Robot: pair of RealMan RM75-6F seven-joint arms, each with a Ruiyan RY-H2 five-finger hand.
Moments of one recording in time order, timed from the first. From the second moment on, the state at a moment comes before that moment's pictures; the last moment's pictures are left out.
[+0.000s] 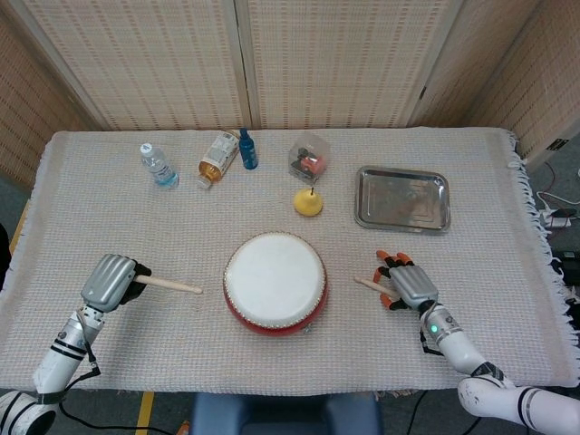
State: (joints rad) left arm -0.47 -1.30 -0.06 -1.41 1.53 1.24 -0.20; right arm 0.54 -1.44 0.09 -1.41 -1.21 0.80 -0.08
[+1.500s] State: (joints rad) left arm -0.46 -1.30 -0.05 -1.41 1.53 1.23 -0.22; right arm 0.46 -1.51 0.05 -1.37 -1.34 0.98 0.06
